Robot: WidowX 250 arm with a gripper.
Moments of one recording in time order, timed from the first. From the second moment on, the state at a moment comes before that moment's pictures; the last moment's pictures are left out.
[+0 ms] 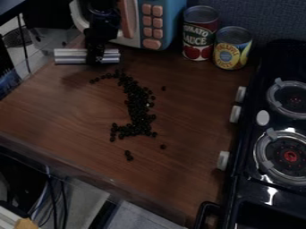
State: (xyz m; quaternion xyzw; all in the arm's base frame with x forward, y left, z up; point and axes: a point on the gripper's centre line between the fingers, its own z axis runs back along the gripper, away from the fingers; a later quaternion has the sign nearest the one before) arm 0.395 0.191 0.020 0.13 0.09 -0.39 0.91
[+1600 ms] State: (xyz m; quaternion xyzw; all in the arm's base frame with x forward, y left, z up) arm 0.369 0.136 0.043 0.05 0.07 -0.37 0.92
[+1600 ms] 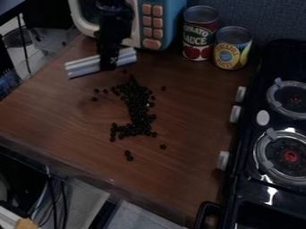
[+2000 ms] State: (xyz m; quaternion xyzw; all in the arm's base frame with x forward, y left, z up) arm 0.397 0.150 0.031 0.03 0.09 -0.35 0.93
